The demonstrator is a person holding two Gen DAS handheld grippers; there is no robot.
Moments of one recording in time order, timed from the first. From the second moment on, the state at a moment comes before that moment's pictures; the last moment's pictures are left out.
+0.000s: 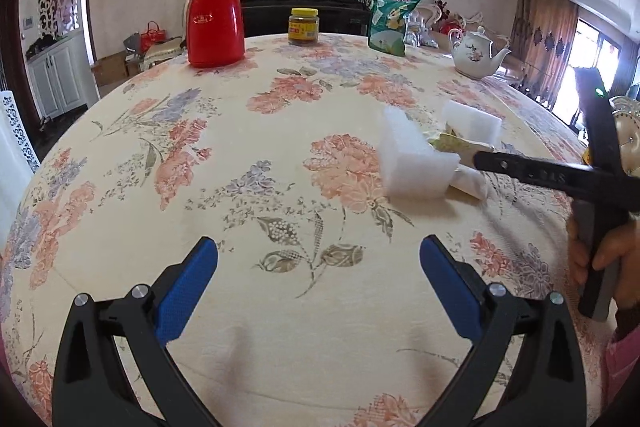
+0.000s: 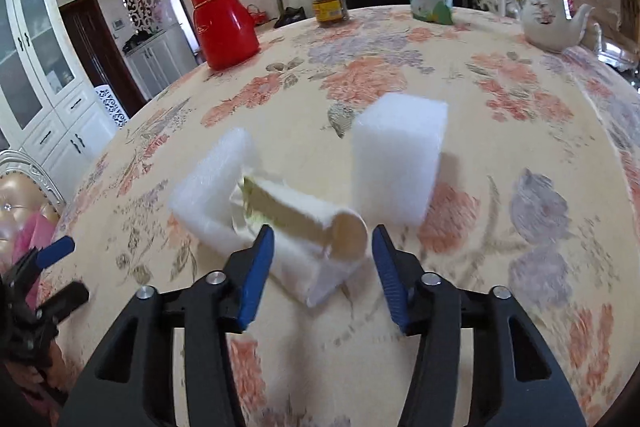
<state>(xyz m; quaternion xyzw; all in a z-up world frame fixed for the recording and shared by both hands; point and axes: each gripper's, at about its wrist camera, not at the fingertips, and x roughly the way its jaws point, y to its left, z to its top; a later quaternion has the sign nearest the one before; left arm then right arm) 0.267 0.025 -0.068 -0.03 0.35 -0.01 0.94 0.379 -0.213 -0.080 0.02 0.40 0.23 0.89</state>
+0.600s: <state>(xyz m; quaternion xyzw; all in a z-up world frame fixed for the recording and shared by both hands) 0.298 0.009 -0.078 -0.03 0.36 -0.02 0.93 0.340 -0.231 -0.081 -0.01 0.39 0.21 0.90</state>
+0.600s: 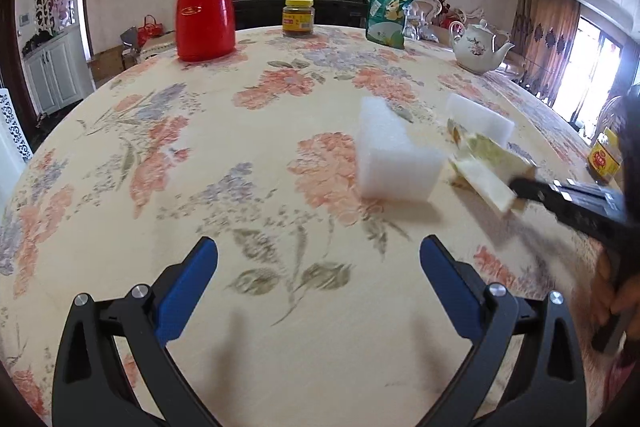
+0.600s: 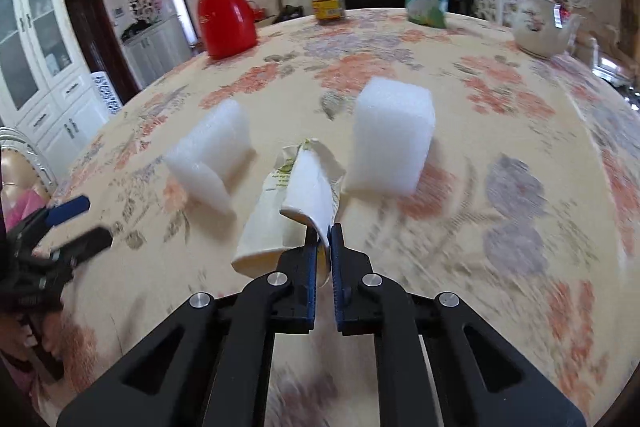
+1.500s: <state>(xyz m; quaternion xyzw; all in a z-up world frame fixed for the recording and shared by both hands) 0.405 -0.035 -0.091 -0.06 0.39 -0.05 0.92 0.362 -0.268 -0.056 0.05 0.37 0.17 0.91</state>
